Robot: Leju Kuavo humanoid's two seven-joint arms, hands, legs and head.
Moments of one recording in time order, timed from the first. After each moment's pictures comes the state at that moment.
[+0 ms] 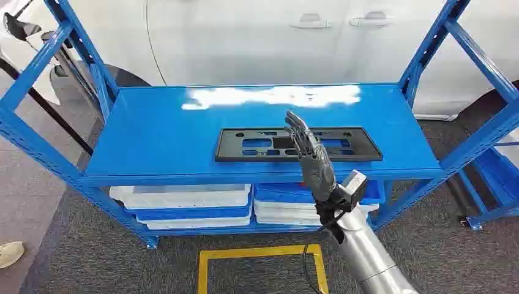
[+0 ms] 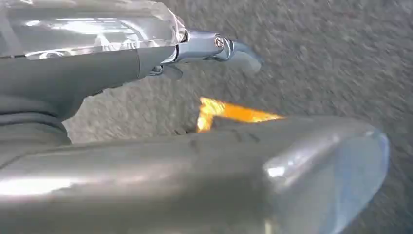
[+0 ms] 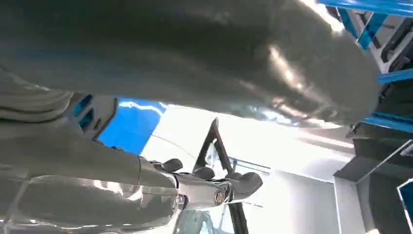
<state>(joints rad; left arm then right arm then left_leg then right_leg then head) -0.09 -0.05 1.29 -0.22 -0.84 -0.02 -0.25 -0.38 -0.04 0.31 -1.34 -0.02 0.20 -0.63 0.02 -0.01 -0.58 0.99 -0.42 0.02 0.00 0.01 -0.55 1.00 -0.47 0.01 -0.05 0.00</state>
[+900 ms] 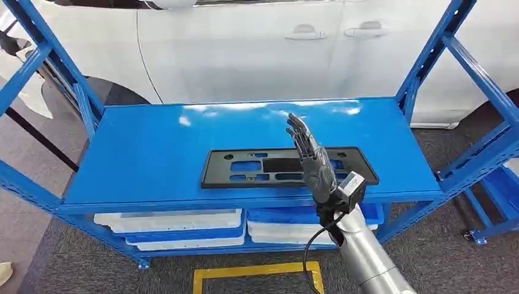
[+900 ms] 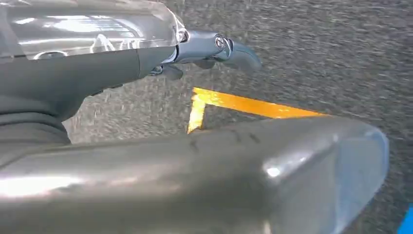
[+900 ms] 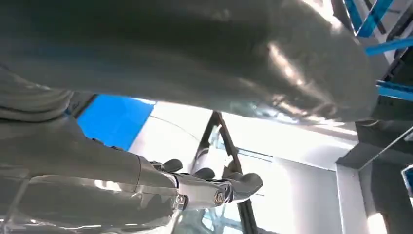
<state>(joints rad) -0.08 -0.05 1.28 -0.22 -0.85 0.02 -0.20 -0.38 -0.05 0.32 -1.32 -0.02 0.18 -0.63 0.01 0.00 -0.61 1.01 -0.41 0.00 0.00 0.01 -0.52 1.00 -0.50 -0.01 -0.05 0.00</state>
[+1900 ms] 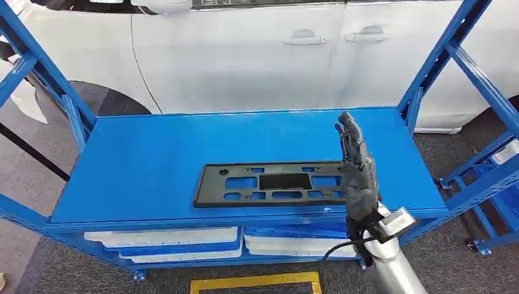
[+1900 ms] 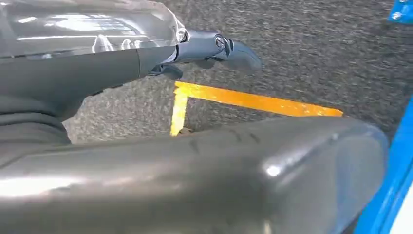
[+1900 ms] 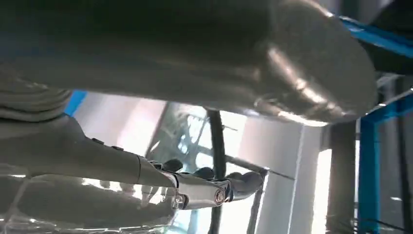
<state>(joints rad) -0.08 -0.05 1.28 -0.22 -0.88 0.01 -0.23 -0.19 -0.14 0.23 -1.69 0.05 -0.01 -0.66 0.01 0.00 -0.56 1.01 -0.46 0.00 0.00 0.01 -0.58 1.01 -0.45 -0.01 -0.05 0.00</state>
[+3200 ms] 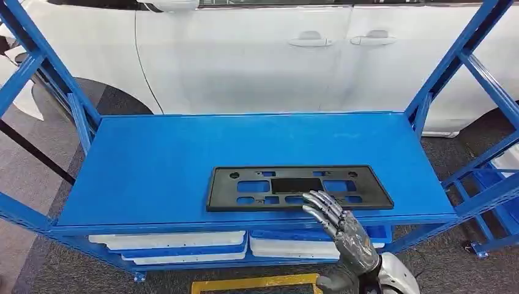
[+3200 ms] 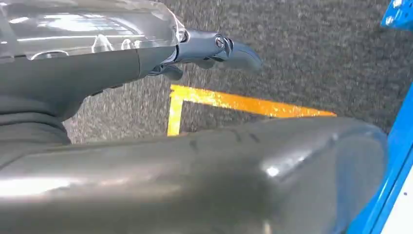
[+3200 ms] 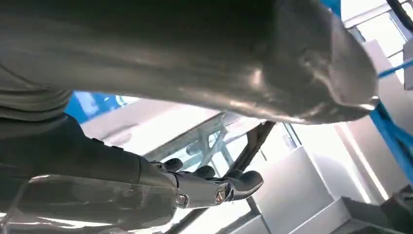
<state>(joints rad) -0.07 -0.06 1.29 -0.22 -0.89 -0.02 -0.25 0.12 -0.33 0.31 -1.78 0.73 -0.32 -0.65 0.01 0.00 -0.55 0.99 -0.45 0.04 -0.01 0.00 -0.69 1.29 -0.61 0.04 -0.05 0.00</state>
